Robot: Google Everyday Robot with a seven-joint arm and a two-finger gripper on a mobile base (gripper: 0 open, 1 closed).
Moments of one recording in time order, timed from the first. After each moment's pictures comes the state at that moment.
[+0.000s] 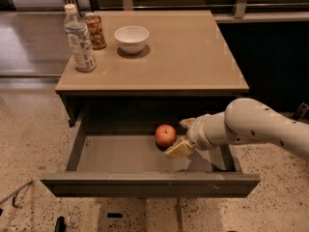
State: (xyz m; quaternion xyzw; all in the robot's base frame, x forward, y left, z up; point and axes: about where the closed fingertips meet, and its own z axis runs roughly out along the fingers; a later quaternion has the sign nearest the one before) arm 0.531 -0.077 0.677 -0.49 0.79 0.17 0.33
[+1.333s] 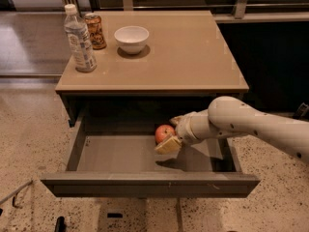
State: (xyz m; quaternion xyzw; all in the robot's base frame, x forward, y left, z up) arm 0.568 -0.047 0.646 -0.50 0.78 0.18 0.33
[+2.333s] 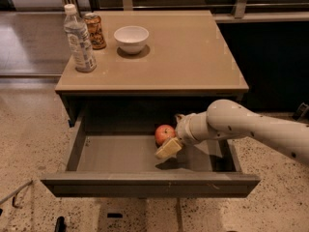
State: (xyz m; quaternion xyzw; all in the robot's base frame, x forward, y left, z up) arm 0.579 -0.050 0.630 -0.49 0.78 0.18 0.34
